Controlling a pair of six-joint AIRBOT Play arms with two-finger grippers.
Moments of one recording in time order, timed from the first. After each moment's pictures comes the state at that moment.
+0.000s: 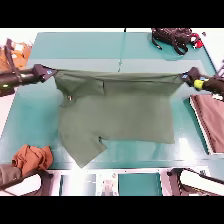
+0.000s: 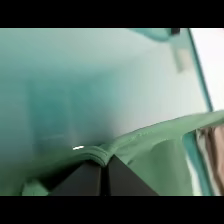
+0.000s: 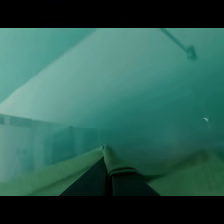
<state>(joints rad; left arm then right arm) 0.28 -1.34 1.05 0.28 -1.01 -0.80 -0.41 -1.36 1.02 -0.48 0.78 1.07</state>
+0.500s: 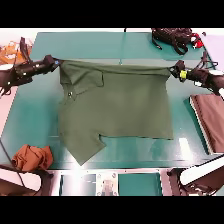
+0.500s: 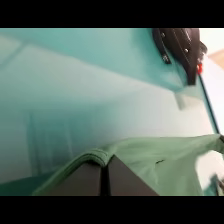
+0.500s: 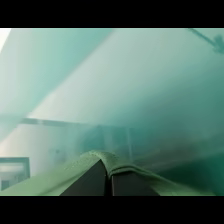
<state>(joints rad) 0.19 -1.69 1.40 0.18 -0.84 -0.75 -0.33 -1.82 1.47 -0.34 0.80 1.08</state>
